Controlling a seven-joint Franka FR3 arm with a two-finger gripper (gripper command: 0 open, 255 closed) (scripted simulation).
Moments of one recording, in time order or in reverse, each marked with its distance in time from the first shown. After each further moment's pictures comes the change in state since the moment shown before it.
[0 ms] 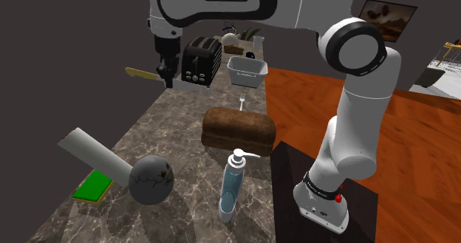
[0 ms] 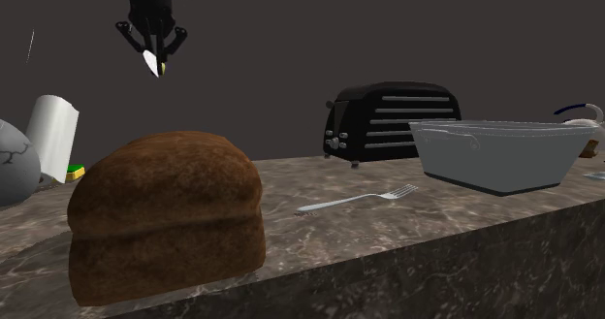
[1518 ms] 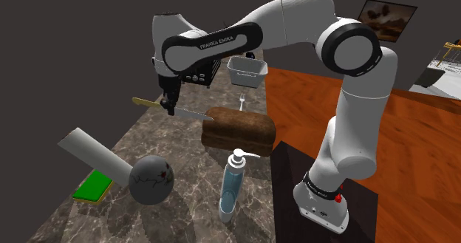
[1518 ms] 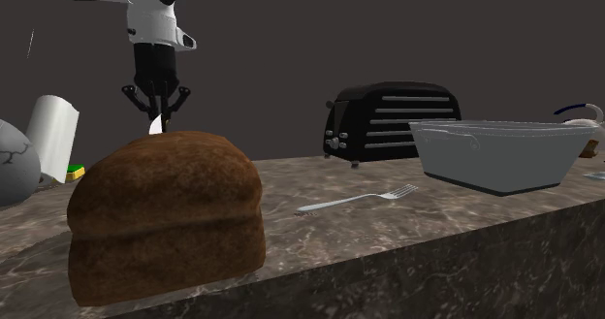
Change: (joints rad) arm -0.001 0.025 -0.001 -0.274 -0.003 0.300 0.001
